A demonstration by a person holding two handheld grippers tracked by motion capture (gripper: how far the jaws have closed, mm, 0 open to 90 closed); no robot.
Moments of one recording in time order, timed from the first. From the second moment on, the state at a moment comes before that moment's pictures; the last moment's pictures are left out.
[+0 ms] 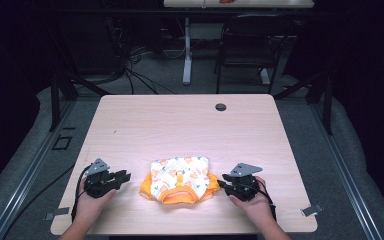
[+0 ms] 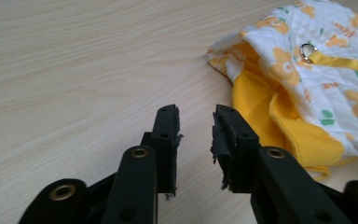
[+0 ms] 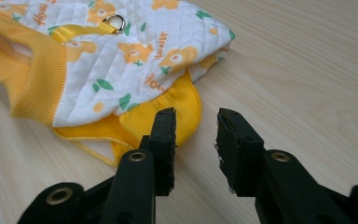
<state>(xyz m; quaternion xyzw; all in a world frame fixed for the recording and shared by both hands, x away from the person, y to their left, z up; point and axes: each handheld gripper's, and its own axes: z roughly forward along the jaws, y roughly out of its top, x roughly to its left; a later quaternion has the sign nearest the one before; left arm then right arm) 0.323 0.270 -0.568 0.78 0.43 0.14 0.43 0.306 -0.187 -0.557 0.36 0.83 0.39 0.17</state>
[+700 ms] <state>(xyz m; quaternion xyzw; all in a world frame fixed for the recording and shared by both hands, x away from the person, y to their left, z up) 0.331 0.273 -0.580 0.77 0.45 0.13 0.43 0.310 -0.195 -0.568 0.38 0.82 0.38 0.17</state>
